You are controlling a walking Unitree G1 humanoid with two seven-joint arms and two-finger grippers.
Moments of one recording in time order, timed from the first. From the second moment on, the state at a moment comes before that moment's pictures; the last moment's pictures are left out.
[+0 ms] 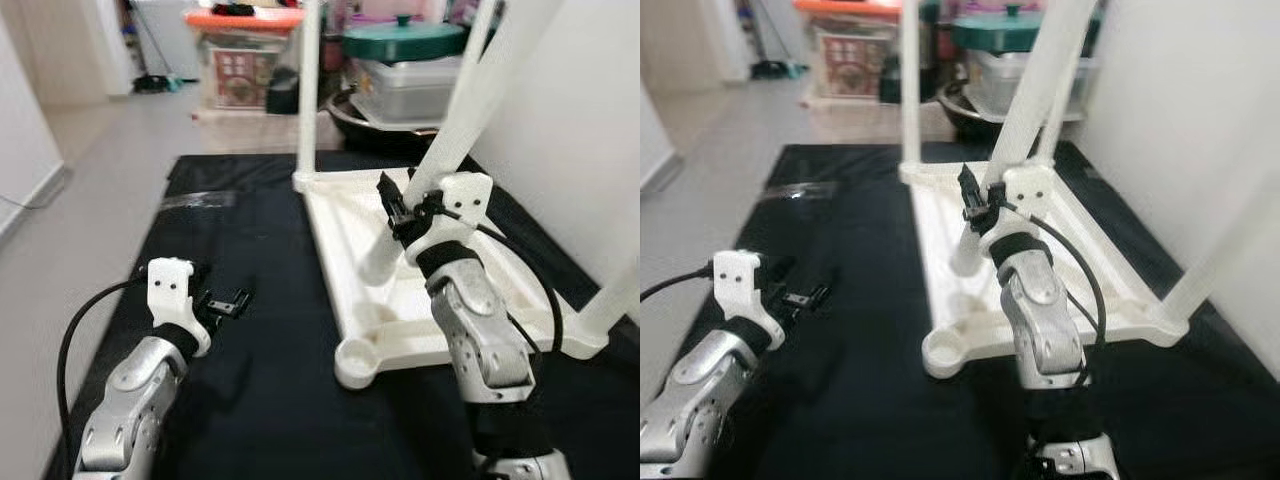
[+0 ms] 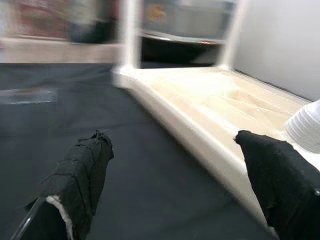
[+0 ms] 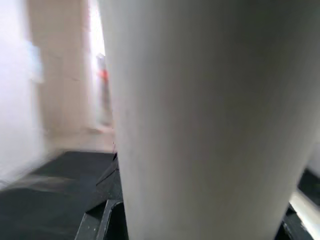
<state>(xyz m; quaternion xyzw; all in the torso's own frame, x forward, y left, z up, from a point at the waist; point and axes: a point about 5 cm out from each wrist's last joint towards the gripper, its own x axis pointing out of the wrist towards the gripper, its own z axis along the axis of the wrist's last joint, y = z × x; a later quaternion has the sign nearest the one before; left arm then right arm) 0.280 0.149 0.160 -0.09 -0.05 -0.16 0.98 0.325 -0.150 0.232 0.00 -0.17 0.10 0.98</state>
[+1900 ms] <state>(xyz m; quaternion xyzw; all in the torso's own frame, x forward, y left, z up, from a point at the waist) 0.254 0.152 0.134 -0.07 0.00 -0.18 0.98 0.274 -0.153 0.222 -0.03 -0.02 0.57 0.82</state>
